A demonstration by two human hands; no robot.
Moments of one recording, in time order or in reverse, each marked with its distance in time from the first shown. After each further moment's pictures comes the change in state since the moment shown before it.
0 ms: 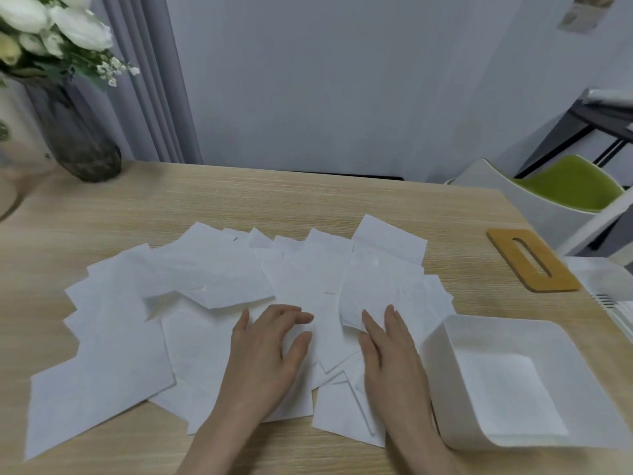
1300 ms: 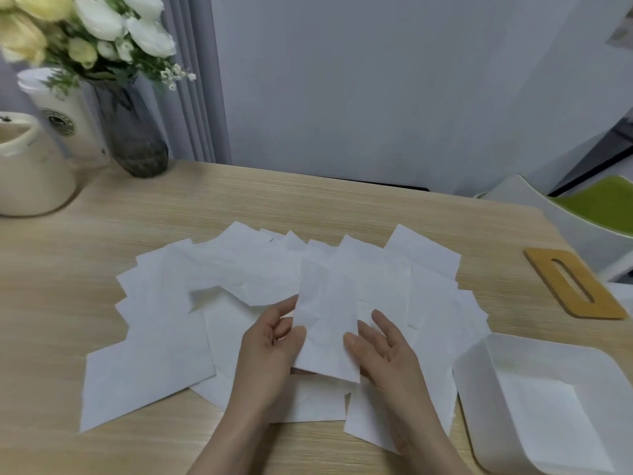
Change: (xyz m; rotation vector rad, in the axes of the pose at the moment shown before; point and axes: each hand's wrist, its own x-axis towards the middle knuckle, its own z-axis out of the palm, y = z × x) left_hand -0.010 -0.011 -0.023 -0.911 0.131 -0.347; right_hand -0.005 -0.062 -0.005 1.013 -0.285 0.353
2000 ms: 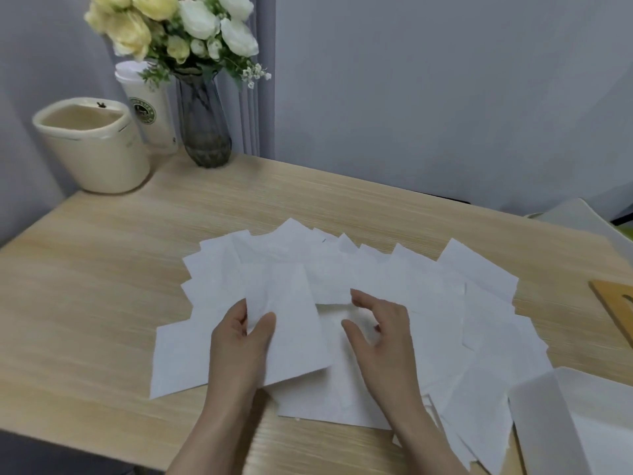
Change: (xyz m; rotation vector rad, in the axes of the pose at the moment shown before) left_hand 0.001 0.002 -0.079 -0.026 0.394 0.053; right_hand 0.031 0.011 0.067 -0.638 0.037 -0.541
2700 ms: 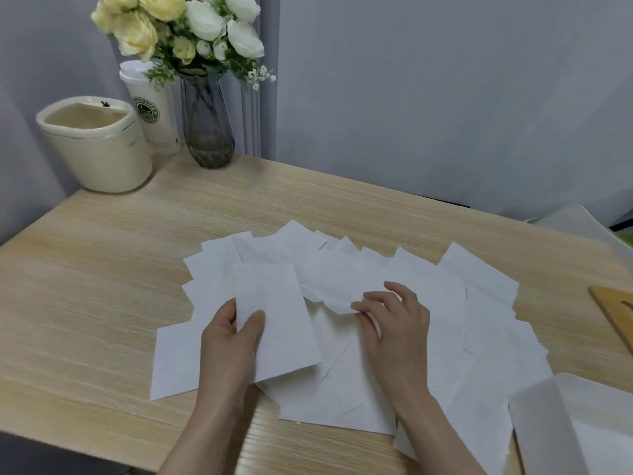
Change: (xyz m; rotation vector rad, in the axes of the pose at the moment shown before) left_hand 0.009 0.000 -0.010 0.030 0.061 -0.020; right_hand 0.021 0.014 -0.003 -0.472 0.160 -0.335
